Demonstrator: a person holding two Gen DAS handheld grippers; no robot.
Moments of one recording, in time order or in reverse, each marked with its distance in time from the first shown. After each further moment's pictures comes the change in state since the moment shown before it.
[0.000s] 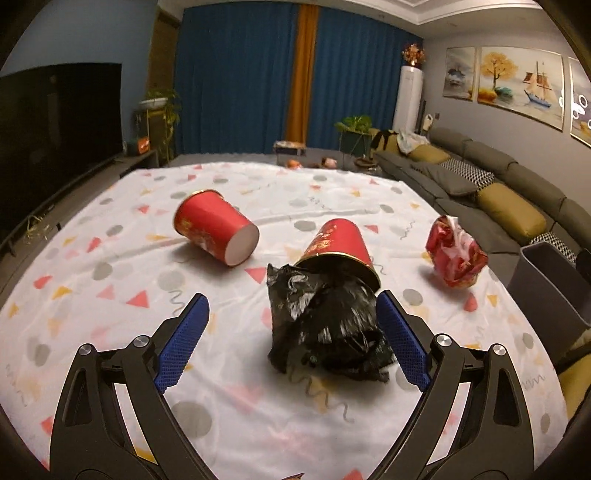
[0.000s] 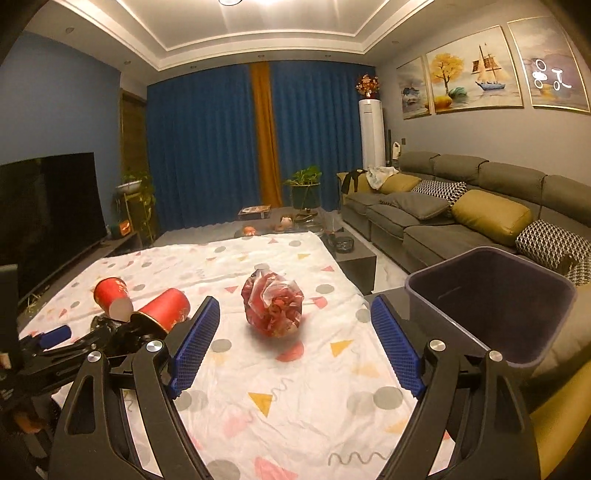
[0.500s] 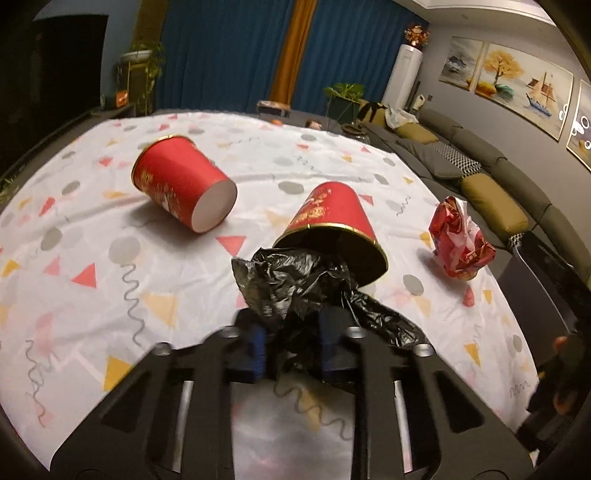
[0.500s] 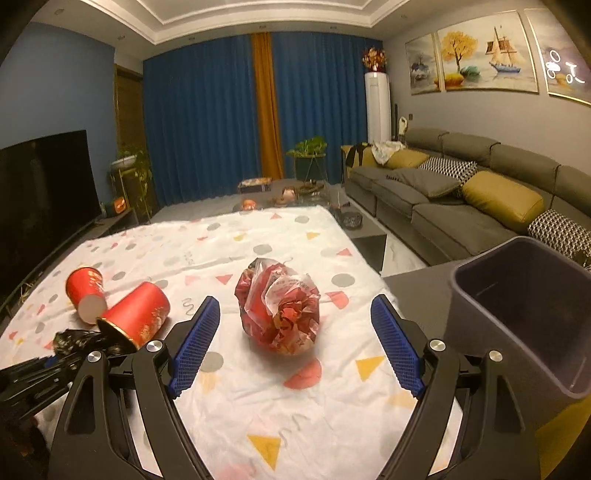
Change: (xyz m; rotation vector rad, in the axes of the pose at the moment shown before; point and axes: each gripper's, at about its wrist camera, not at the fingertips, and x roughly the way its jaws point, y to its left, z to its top) left arm 0.048 0.013 -0.003 -0.082 0.158 -0.131; right arm 0.093 0.011 0.001 -0.008 0.124 0.003
